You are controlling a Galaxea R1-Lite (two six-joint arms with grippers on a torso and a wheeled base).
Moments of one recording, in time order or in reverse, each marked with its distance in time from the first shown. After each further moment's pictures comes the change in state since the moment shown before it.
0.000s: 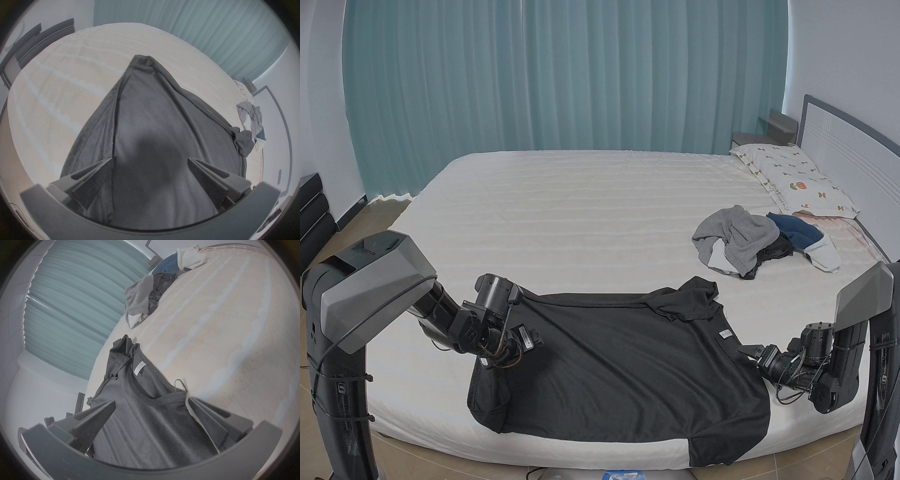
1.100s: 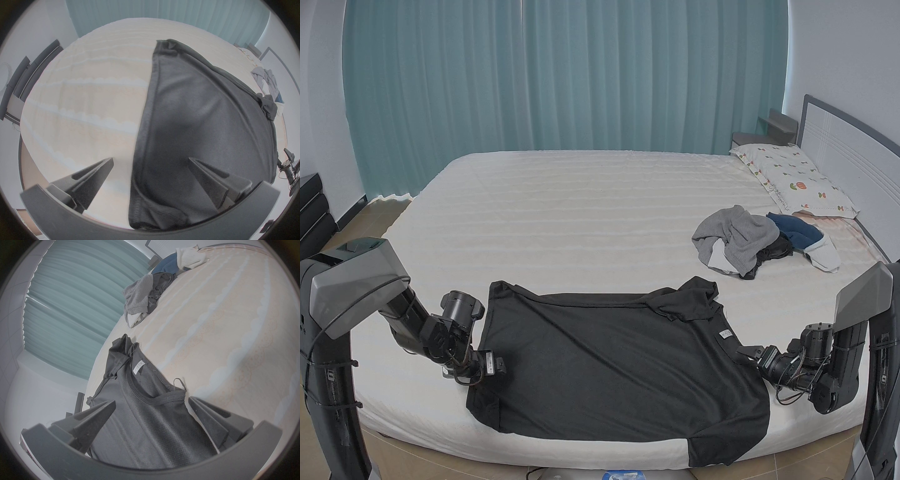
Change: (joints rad) left arm 0.199 -0.021 0.144 0.018 0.024 0.414; right arm 0.000 0.003 0.002 0.000 0.000 0.000
